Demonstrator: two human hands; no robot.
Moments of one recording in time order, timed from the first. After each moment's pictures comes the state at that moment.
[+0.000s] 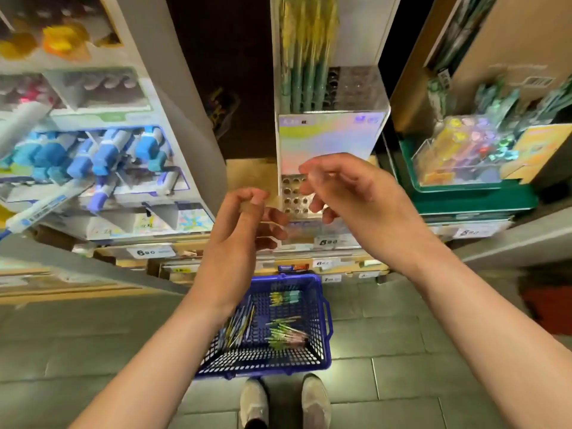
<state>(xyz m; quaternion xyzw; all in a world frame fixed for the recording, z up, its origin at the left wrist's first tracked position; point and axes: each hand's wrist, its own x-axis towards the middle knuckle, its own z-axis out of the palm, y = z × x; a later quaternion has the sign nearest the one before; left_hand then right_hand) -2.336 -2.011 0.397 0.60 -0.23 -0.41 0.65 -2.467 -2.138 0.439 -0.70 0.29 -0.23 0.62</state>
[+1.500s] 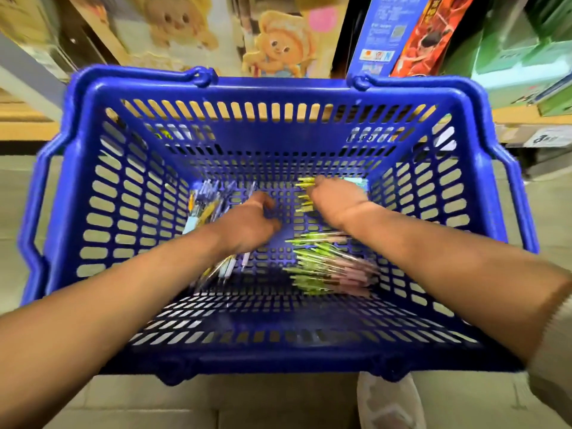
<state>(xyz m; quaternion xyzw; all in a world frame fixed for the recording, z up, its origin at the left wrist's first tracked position) -2.291 -1.897 -0.306 0.80 -0.33 -0.49 0.11 -2.414 -2.052 -0.361 -0.93 0.22 0.29 0.03</state>
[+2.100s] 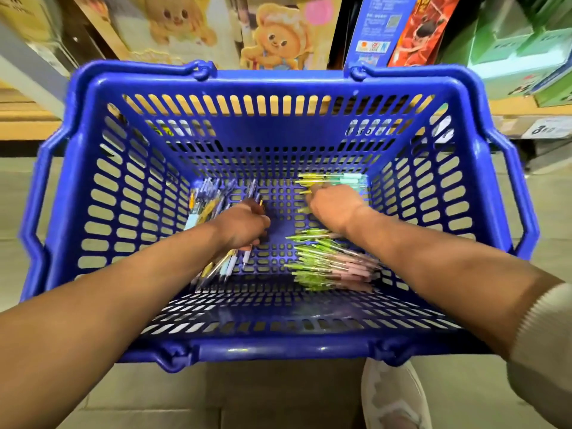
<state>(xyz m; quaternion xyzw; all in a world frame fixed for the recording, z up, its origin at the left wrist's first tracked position) -2.290 -1.886 -0.325 0.79 -0.21 -0.54 0.18 -2.424 -2.042 -0.388 -0.95 0.15 0.28 -0.05</state>
